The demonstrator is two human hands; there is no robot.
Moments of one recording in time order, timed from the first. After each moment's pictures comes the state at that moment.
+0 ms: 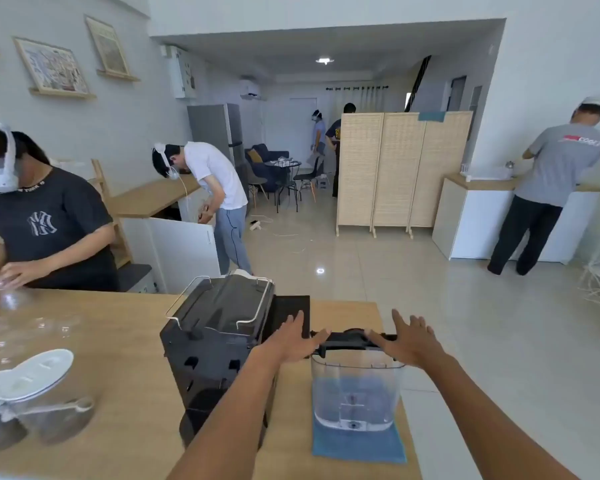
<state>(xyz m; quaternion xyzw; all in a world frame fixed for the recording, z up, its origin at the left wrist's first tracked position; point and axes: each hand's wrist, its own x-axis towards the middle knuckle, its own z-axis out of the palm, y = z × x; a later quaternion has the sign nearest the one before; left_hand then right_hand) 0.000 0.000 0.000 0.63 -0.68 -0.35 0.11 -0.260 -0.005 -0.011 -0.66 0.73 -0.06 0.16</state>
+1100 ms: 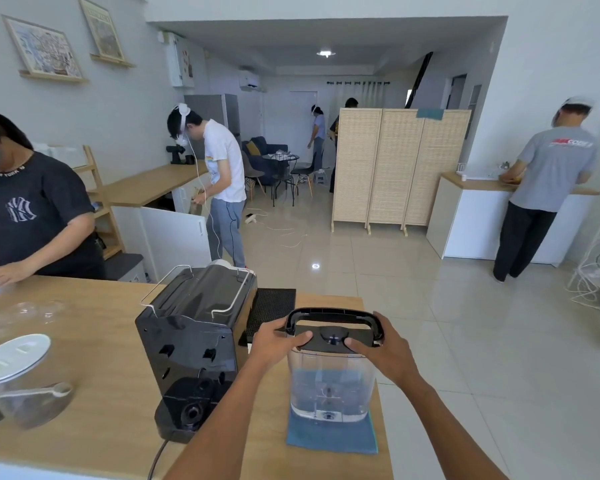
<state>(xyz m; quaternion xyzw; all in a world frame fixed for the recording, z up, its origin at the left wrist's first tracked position) -0.021 0.005 -0.047 0.60 -0.54 -0.43 0.41 -0.273 0.021 -0.039 -0.62 0.62 -0.37 0.30</state>
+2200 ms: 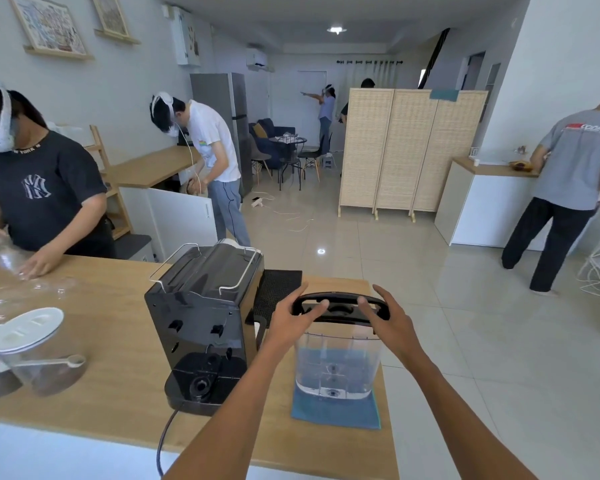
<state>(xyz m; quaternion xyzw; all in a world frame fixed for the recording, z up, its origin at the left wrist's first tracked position) -0.045 0.018 -0.038 0.55 -0.54 -0.42 0.47 -0.266 0.017 -0.038 -0.60 0.60 -0.42 0.32</state>
